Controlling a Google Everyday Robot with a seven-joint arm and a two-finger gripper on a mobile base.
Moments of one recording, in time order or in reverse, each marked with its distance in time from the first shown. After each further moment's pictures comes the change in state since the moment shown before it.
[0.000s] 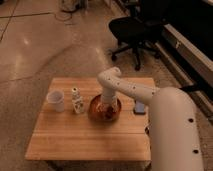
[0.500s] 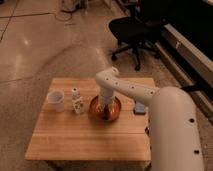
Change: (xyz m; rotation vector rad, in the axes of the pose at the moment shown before) arm -0.007 -0.019 -0.013 0.035 0.003 -0.050
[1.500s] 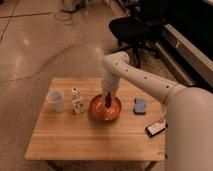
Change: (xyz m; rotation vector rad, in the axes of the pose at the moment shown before) arm 0.022 0.030 -0.116 0.104 0.115 0.010
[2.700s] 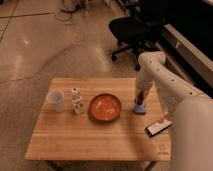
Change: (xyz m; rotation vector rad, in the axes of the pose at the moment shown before) arm 0.010 0.185 0.027 -0.091 -0.065 0.242
